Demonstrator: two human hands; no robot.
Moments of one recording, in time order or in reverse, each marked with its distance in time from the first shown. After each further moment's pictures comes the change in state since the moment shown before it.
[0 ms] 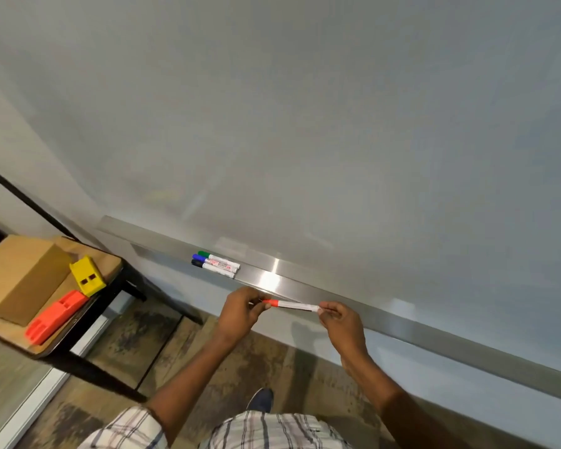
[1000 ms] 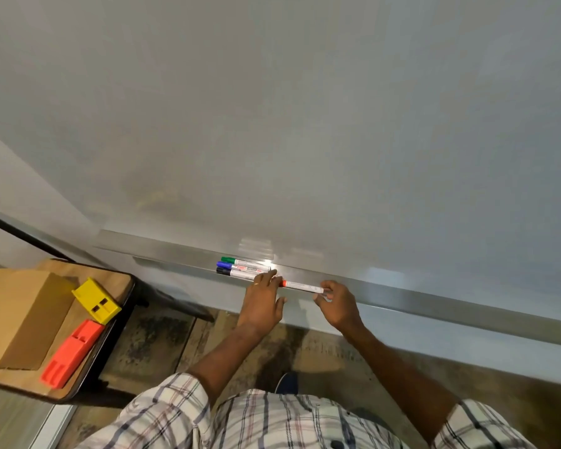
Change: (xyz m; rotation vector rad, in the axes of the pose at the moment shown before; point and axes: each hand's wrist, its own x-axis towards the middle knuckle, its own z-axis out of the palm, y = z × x) left_hand 0.060 -0.073 -0.037 0.504 -0.230 0.136; right_hand 0.050 -0.008 0.125 -0.373 0.029 -0.054
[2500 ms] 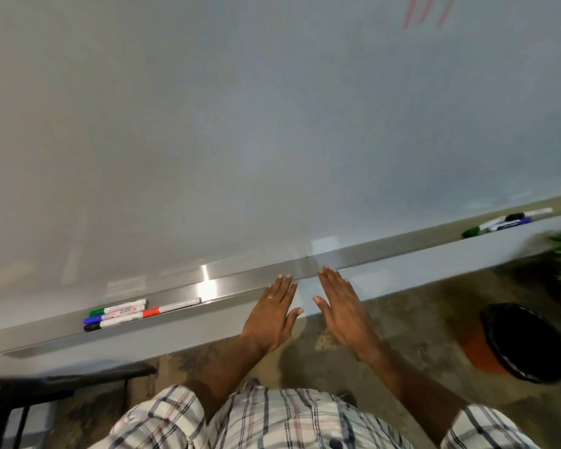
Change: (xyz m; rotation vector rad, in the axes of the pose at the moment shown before) left_hand -0.014 0.234 0.102 0.209 -0.272 0.560; right_hand -0.098 0.194 -0.174 -0.486 0.255 -0.088
